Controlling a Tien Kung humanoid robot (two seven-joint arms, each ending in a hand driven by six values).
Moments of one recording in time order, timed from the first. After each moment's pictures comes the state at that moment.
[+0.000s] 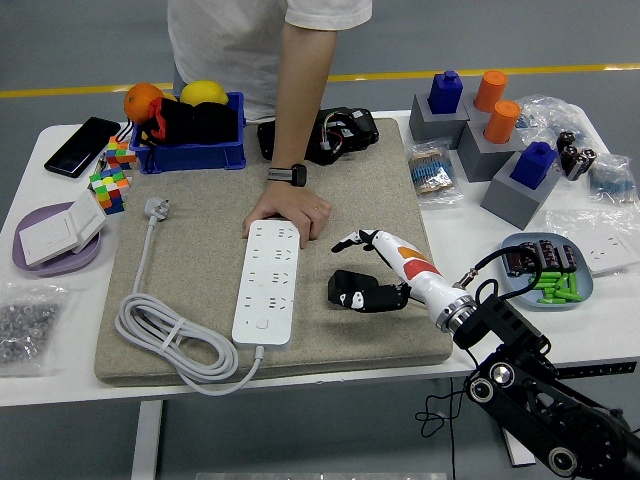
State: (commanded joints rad) left arm -0.09 0.03 -1.57 -0.18 1.63 -0.05 0.30; right arm 0.30 -0.11 0.81 1.35 -1.76 -0.21 -0.04
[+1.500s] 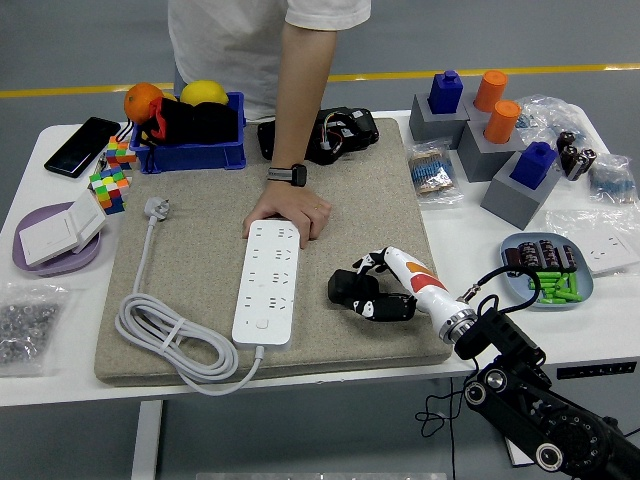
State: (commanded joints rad) left arm -0.09 0.02 -1.56 -0.18 1.62 -0.05 0.30; right arm 0.31 -0.08 0.78 1.19 -1.72 -0.27 0.01
